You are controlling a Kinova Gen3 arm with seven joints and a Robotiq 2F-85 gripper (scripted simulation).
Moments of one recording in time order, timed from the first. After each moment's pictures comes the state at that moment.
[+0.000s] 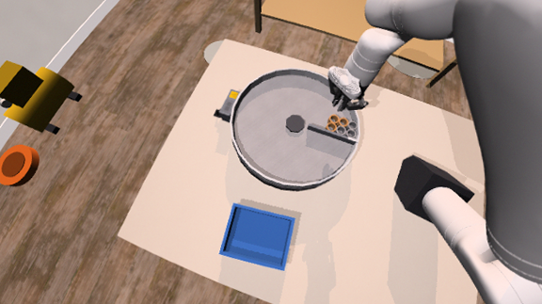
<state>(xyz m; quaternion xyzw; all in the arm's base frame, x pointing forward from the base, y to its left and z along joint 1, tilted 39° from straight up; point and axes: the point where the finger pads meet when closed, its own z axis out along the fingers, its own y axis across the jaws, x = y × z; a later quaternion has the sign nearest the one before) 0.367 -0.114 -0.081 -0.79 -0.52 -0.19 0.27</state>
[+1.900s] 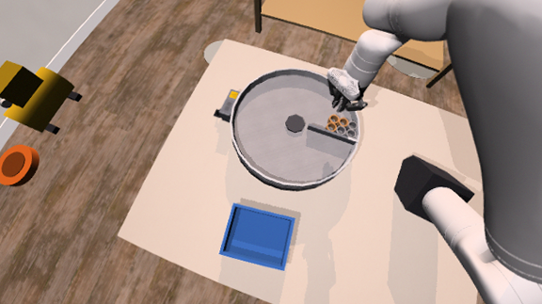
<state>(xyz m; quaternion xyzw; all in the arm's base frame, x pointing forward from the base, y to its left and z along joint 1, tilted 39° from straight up) 0.367 -0.110 -0.083 -0.79 -0.52 -0.19 0.28</state>
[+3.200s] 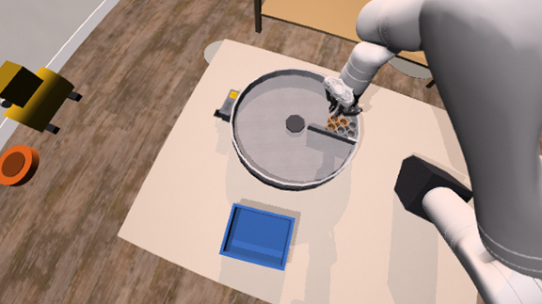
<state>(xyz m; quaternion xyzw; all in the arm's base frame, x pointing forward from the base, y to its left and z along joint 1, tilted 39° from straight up) 0.367 -0.091 -0.106 -0.78 -0.52 -0.19 0.28</state>
